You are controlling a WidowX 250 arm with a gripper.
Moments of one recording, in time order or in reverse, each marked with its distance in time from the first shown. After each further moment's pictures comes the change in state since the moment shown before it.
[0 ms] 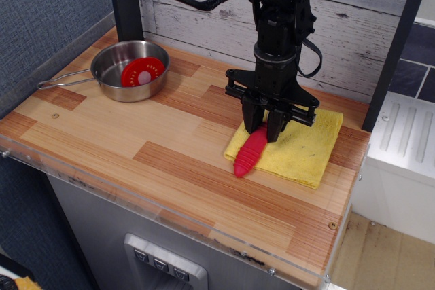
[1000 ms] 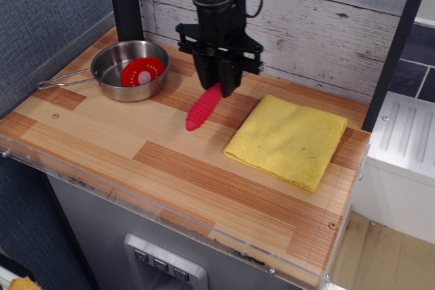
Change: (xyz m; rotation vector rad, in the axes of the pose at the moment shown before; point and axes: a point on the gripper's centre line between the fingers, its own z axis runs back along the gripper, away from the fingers) arm 0.002 0.065 0.038 -0.075 -0.024 -0.031
